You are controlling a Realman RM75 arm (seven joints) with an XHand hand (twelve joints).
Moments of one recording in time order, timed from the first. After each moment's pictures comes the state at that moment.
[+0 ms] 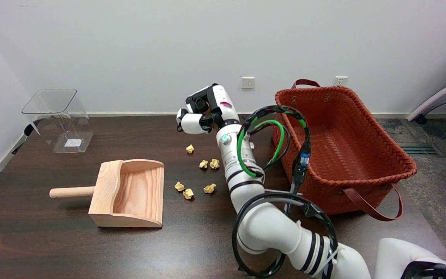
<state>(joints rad) 0.35 -1.47 0.74 -1.51 -1.33 0.99 -0.45</state>
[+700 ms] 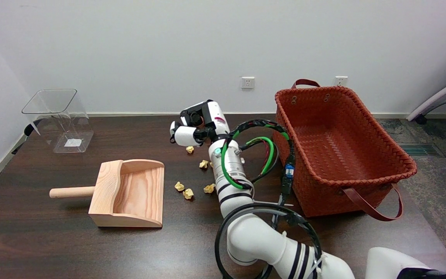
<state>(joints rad) 0.33 -1.55 0.74 -1.37 -1.39 0.99 -0.27</state>
